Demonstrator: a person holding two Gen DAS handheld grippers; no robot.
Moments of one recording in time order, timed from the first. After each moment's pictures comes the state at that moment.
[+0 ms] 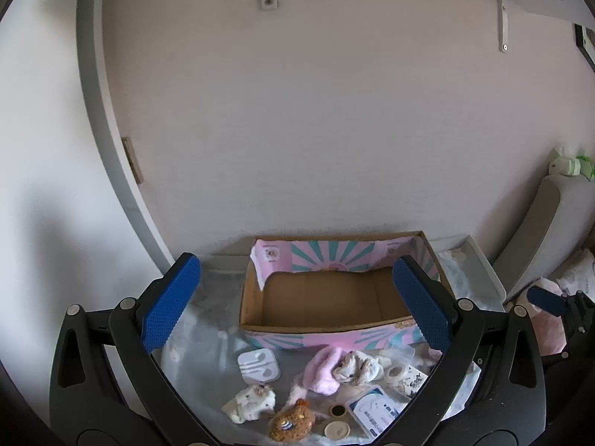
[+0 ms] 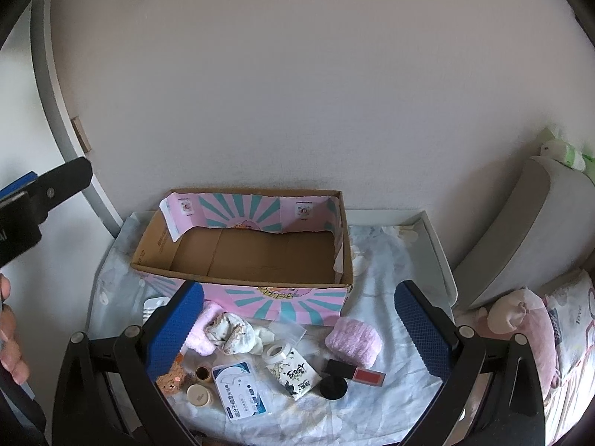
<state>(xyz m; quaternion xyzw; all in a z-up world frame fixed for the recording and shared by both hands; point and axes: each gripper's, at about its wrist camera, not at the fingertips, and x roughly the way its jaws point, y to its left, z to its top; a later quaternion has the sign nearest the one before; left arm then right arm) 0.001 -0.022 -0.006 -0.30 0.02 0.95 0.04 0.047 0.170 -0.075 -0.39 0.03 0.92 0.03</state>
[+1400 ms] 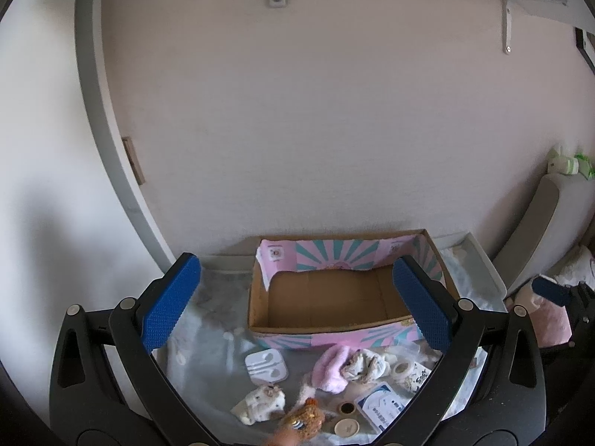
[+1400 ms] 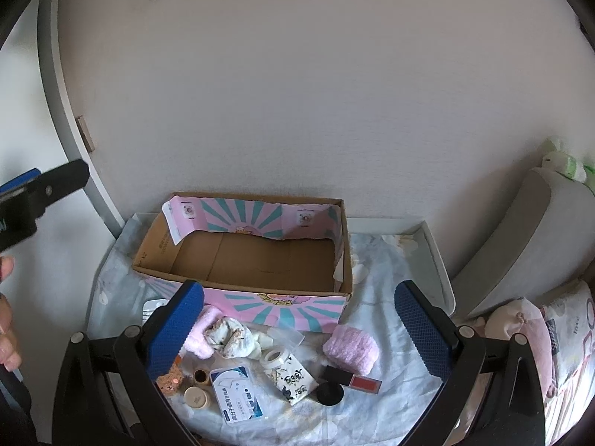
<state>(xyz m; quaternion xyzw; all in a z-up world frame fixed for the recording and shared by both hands) -0.005 -0.030 -0.002 -0.30 0.02 0.95 0.04 0.047 0.165 -0.074 -0.38 0.01 0.92 0.02</state>
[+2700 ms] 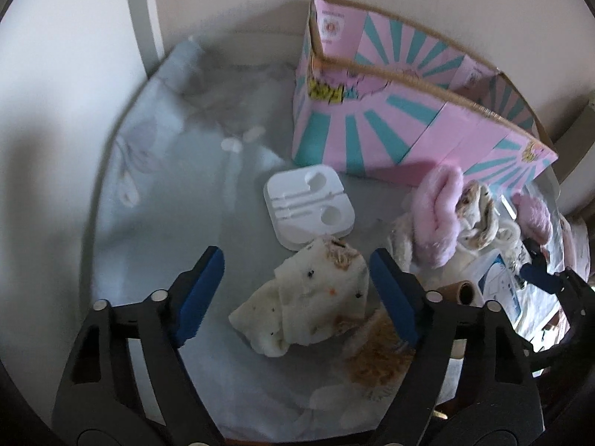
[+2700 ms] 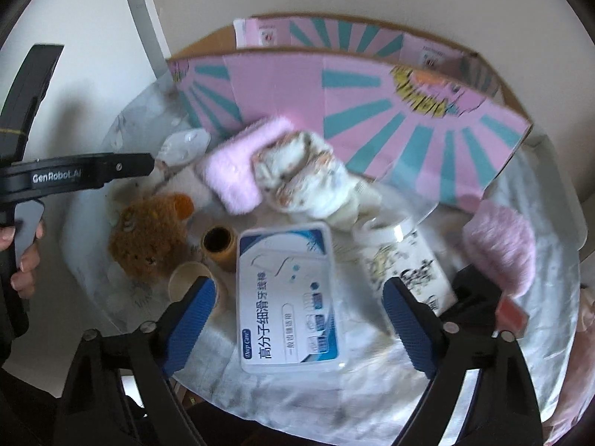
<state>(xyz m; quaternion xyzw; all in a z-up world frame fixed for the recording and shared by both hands) -0.005 -0.113 -0.245 -0.51 -0.05 0.85 0.05 0.074 0.101 -0.265 -0.50 -0.04 0.85 -0.12</state>
